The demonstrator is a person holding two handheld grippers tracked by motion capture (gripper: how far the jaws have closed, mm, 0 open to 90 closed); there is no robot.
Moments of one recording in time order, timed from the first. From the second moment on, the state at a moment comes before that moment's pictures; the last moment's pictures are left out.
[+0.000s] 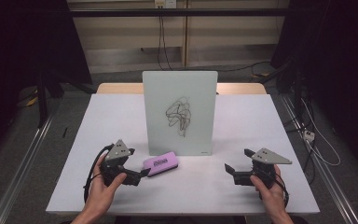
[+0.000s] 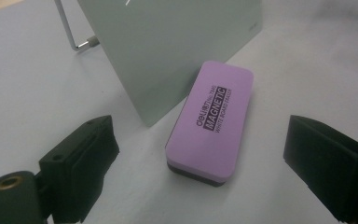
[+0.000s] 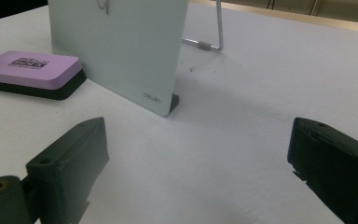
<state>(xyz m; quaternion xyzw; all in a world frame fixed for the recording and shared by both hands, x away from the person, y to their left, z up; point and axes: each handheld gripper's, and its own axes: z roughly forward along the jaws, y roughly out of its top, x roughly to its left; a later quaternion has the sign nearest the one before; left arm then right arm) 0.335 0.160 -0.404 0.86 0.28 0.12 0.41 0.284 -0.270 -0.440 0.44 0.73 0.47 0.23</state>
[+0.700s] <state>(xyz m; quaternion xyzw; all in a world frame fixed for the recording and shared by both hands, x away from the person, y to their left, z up) 0.368 0.104 -0.392 0.91 0.20 0.09 0.35 0.285 -0.270 -0.439 0.44 0.73 0.47 0.23</state>
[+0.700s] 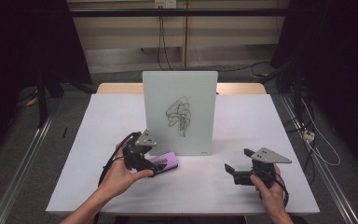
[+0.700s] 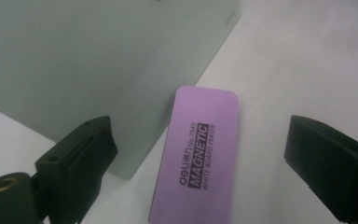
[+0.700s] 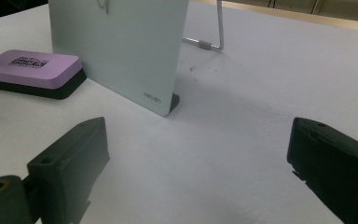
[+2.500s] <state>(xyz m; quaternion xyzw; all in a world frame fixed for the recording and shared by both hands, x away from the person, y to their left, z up) 0.379 0.080 -0.428 0.95 0.17 0.05 0.27 0.285 -0.269 -0.440 0.44 0.74 0.46 0.23</state>
